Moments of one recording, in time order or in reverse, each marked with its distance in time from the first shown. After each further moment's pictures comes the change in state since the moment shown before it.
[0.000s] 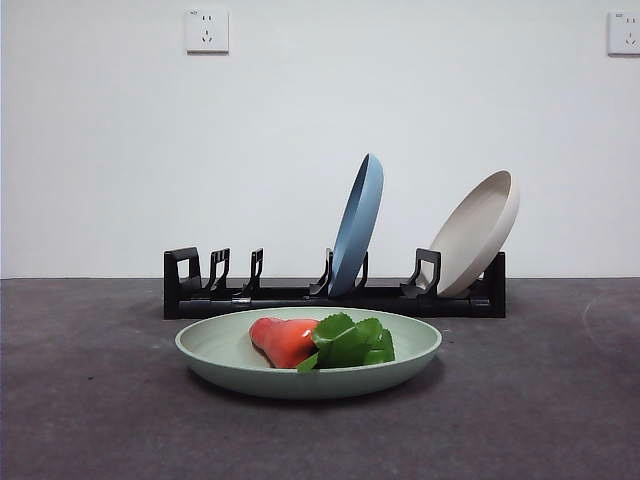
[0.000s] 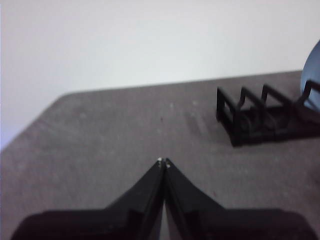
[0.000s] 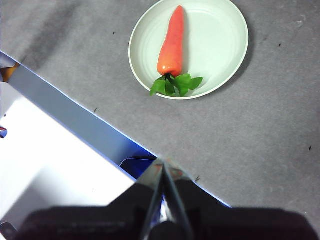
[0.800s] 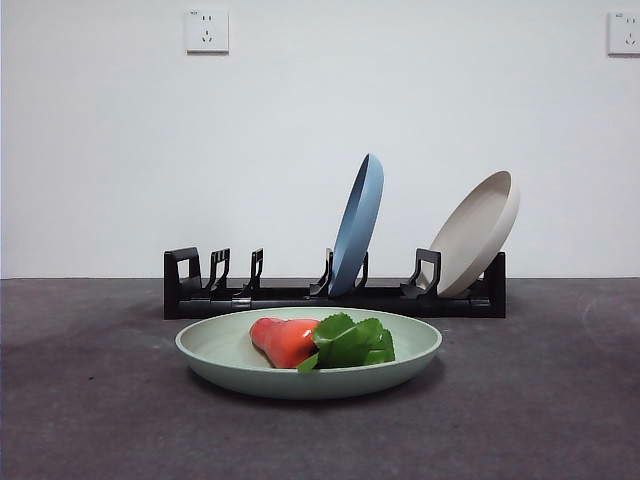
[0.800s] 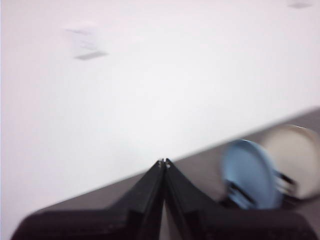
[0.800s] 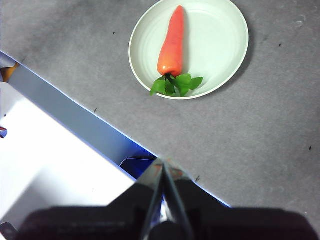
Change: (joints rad) left arm -0.264 0.578 1.050 -0.348 -0.005 0.138; right arm 0.000 0.000 0.000 0.000 0.000 0.000
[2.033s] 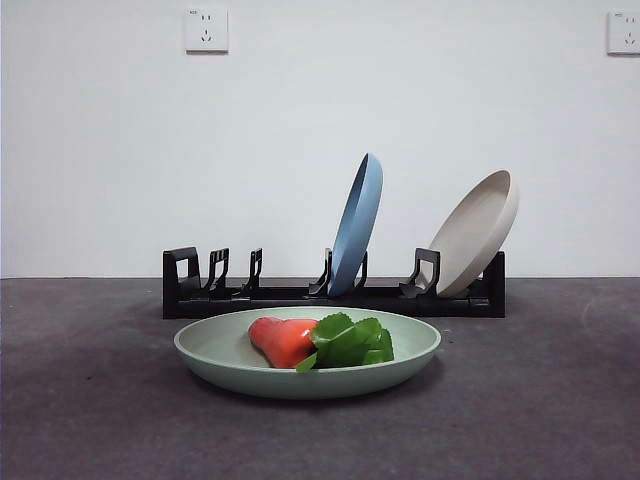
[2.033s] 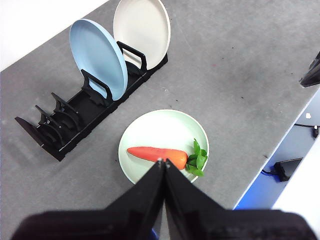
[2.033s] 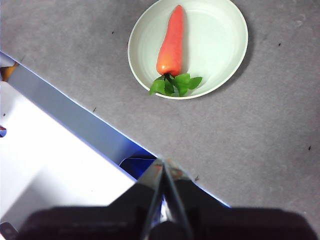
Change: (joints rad) left arm -0.745 0.378 0.393 -0.670 -0.220 -0.261; right arm 0.000 0.003 0.000 0.000 0.000 0.000
